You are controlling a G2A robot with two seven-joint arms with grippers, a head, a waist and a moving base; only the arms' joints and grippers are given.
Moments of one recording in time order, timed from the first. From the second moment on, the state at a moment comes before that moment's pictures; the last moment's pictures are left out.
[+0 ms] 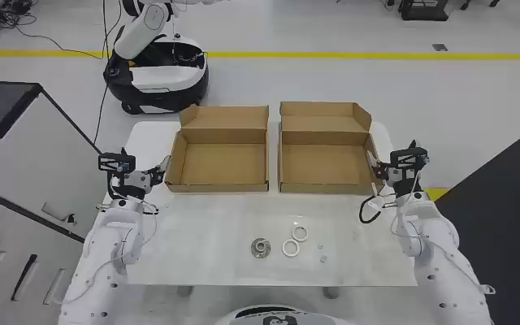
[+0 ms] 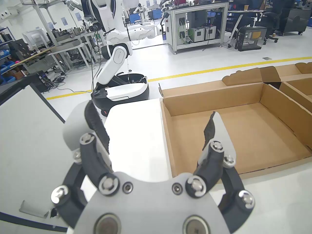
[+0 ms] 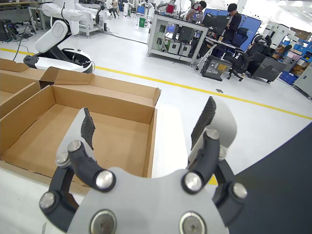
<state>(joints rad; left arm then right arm) 1.73 -1.15 -1.60 -1.80 1.33 0.00 0.00 -1.73 -1.15 1.60 -1.80 -1.33 0.00 0.00</state>
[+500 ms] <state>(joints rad) 1.73 -1.15 -1.60 -1.80 1.33 0.00 0.00 -1.73 -1.15 1.62 -1.83 -1.33 -0.05 0.04</state>
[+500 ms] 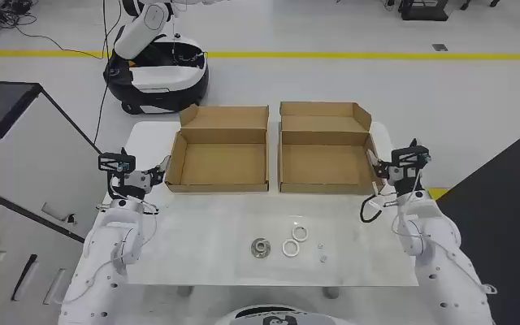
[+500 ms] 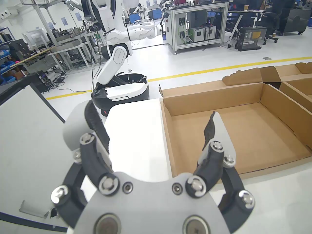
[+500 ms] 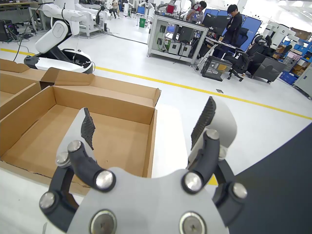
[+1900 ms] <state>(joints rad) 1.73 -1.15 -1.60 -1.80 1.33 0.00 0.00 -1.52 -0.71 1.56 -2.27 -1.12 -0.97 0.86</state>
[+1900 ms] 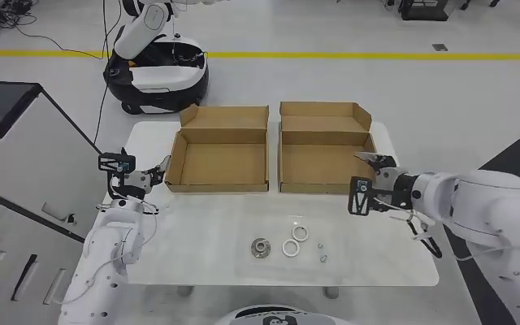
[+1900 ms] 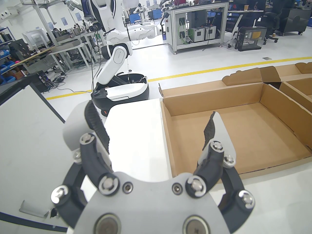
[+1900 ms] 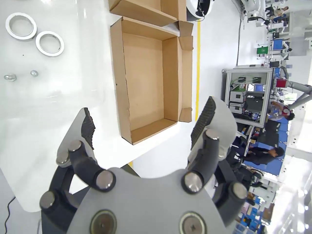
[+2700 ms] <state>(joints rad) 1.73 -1.15 -1.60 -1.80 1.33 0.00 0.00 -0.91 -0.46 0.80 -2.28 -0.52 -0.59 1.23</state>
